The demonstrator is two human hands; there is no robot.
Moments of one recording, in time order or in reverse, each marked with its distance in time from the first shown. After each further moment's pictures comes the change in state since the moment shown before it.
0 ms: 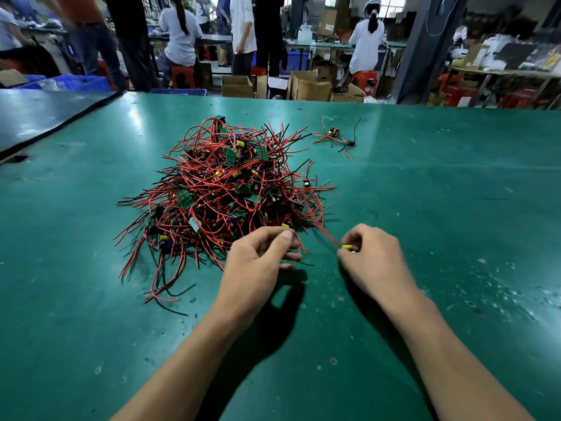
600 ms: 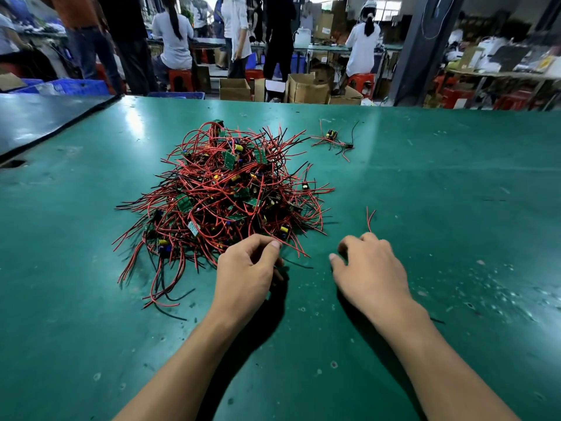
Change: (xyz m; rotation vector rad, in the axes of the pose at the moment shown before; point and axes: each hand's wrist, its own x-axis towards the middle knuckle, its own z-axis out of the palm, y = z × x) left_hand 0.011 -0.018 -0.014 0.299 0.091 0.068; right_hand -0.019 -0.013 -0.001 -0.363 -0.029 -0.052
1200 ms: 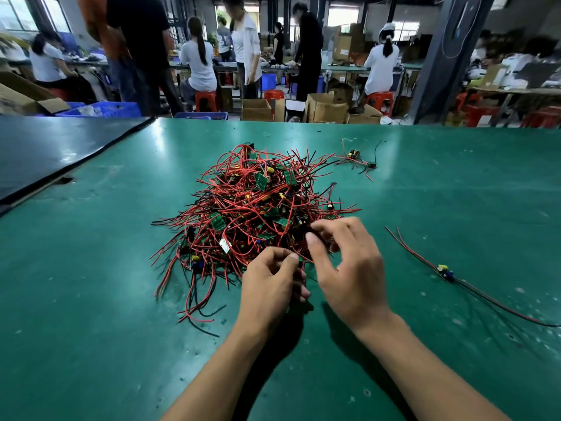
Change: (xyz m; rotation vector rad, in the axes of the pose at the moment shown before) left_hand 0.006 0.009 -0.006 -0.250 0.016 -0.154; right_hand 0.002 -0.065 0.004 0.674 0.618 -0.518
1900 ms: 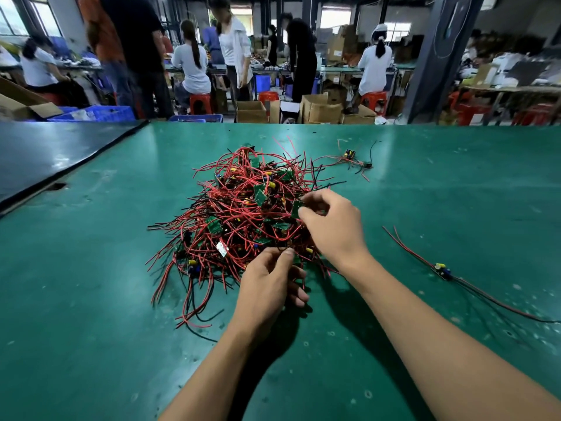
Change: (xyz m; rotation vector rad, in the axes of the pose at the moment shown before) left_hand 0.004 0.005 -0.003 -0.071 -0.114 -0.071; right_hand 0.059 0.015 0.029 0.197 -0.213 0.498
